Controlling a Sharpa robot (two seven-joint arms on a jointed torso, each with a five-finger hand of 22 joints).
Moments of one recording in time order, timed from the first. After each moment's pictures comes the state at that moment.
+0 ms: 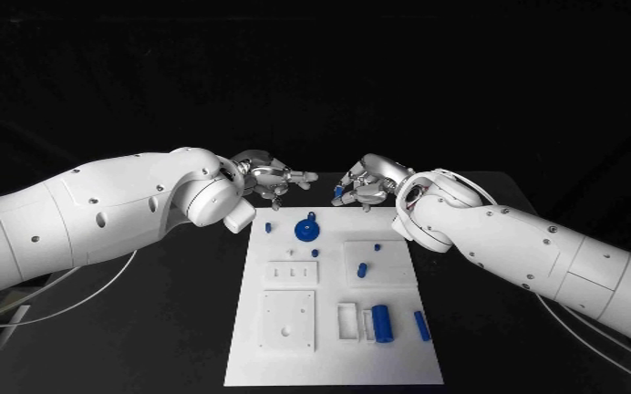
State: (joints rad) left arm 1.50 -0.64 -0.20 1.33 -0.39 -0.15 -0.25; left_hand 1.14 -0.13 0.12 0.16 0.05 1.11 0.06 0.07 0.31 1.35 -0.06 0.97 0.81 1.39 -0.10 1.28 1.01 0.06 1.10 -0.13 1.04 0.63; right arm 1.11 -0.61 0.22 1.31 -1.36 -0.23 -0.13; right_hand 1.24 0.04 0.04 -0.23 0.30 1.22 0.06 0.06 0.18 1.29 -0.05 0.89 1.01 1.46 -0.10 1.04 1.17 0.07 1.46 -0.12 0.13 1.04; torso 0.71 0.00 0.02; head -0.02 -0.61
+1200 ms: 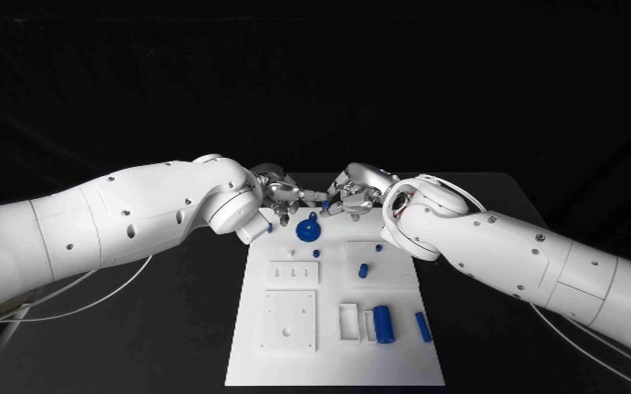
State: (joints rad) left arm 1.48 -0.58 -0.21 1.32 -0.52 -0.17 -0.39; left_hand 1.12 -0.11 0.10 0.16 0.05 1.10 0.07 0.06 0.11 1.36 -0.04 0.78 0.76 1.38 -0.10 1.14 0.92 0.06 1.14 -0.12 0.89 0.73; right arm 1.11 -0.58 0.20 1.34 -1.42 -0.21 -0.17; right_hand 1.24 0.04 0.06 -0.22 0.31 1.22 0.06 0.06 0.18 1.29 -0.05 0.89 1.01 1.46 -0.10 1.04 1.17 0.07 1.46 -0.12 0.13 1.04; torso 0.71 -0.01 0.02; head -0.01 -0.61
